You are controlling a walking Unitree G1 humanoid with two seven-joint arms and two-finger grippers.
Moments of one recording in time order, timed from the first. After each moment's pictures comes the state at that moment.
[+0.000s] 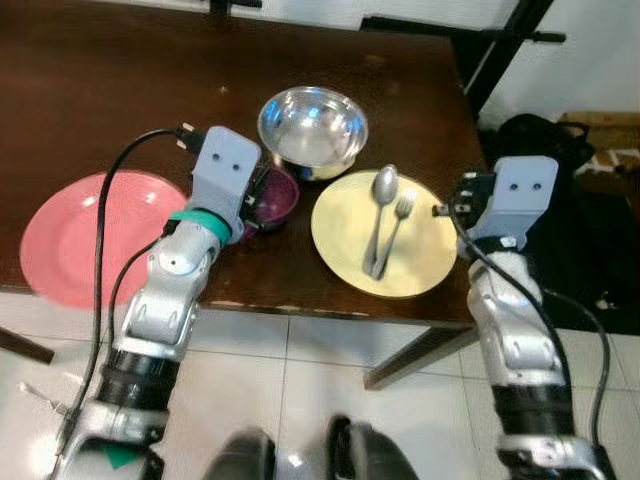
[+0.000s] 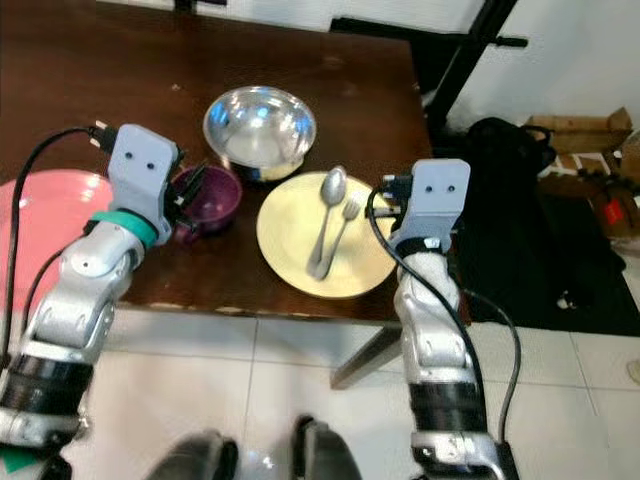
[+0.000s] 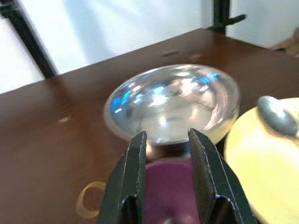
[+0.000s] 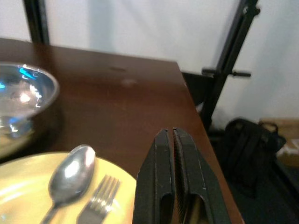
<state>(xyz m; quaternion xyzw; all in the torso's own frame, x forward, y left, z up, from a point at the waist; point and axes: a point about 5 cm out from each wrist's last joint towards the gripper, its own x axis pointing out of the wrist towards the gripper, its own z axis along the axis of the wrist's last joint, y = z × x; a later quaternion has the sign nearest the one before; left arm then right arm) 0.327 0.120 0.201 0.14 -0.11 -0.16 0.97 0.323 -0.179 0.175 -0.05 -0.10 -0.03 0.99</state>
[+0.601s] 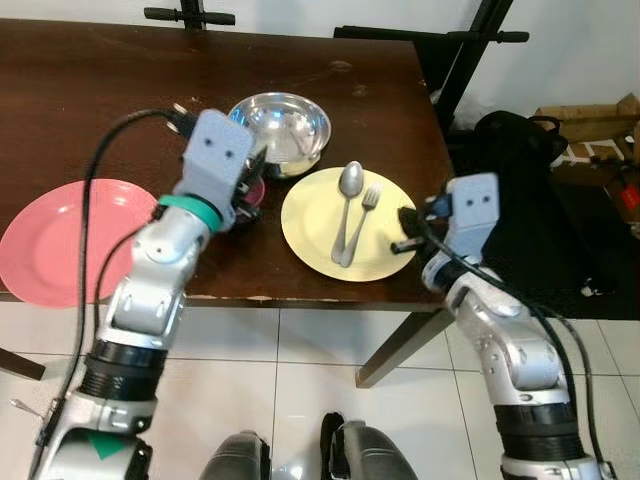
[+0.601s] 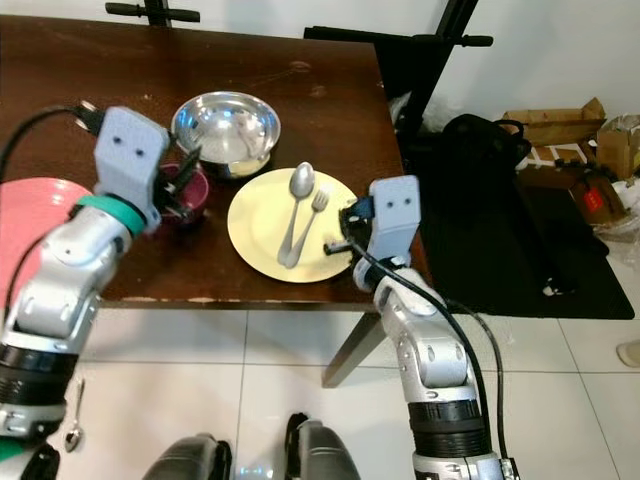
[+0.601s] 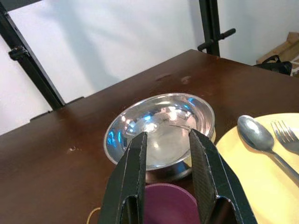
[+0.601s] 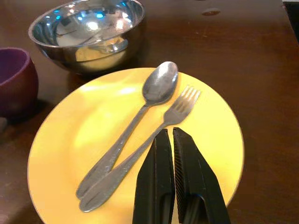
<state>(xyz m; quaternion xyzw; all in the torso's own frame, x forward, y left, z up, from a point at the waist) 0.334 0.140 0.222 0.18 -0.12 -0.16 0.96 0.307 -0.141 0.152 0.04 0.04 0.15 0.99</state>
